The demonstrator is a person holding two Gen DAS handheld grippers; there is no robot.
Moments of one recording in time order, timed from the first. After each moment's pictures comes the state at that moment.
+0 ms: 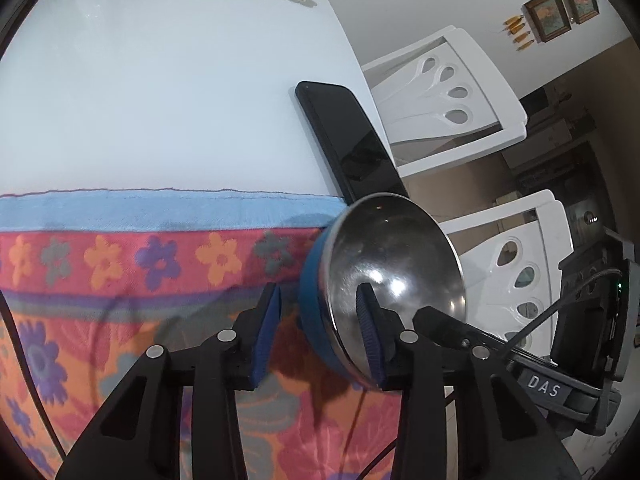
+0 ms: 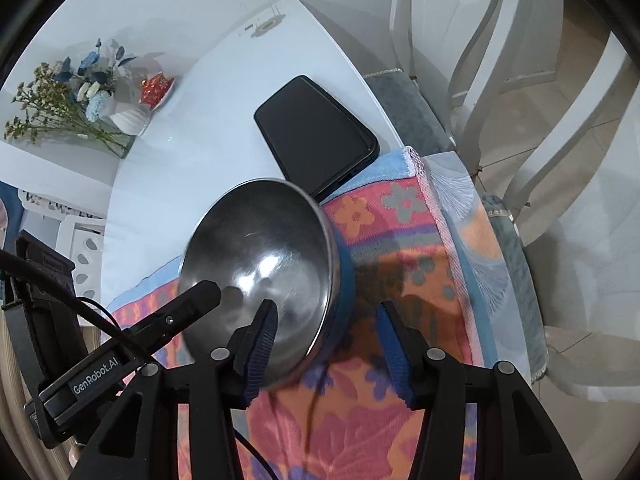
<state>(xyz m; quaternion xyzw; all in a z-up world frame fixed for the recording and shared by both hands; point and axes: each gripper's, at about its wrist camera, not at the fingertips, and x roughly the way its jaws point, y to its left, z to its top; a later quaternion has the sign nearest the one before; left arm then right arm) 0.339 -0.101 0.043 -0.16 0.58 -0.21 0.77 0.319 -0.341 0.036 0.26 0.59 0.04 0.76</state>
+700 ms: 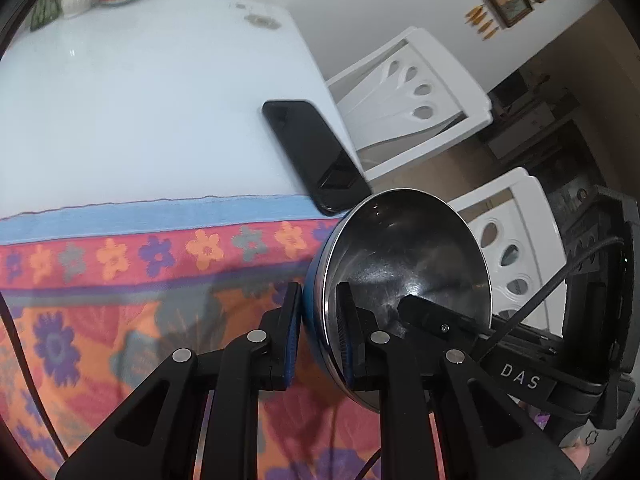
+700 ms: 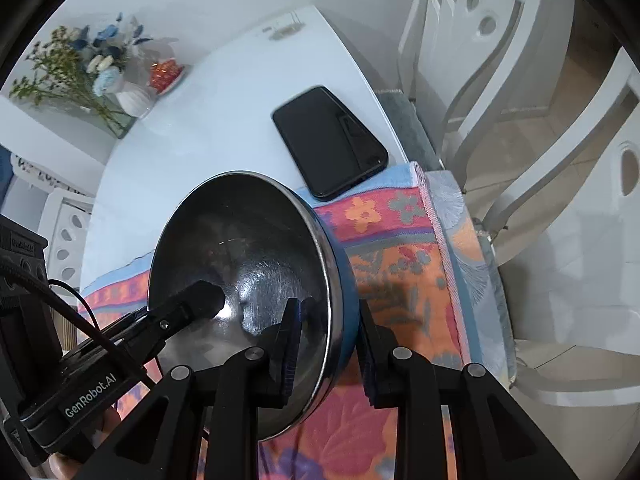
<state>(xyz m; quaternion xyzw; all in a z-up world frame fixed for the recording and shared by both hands) 0.305 -0.100 0.087 -0.13 0.54 -0.25 0.79 0.297 -0.316 0.078 0.19 0.58 0.03 0.79</state>
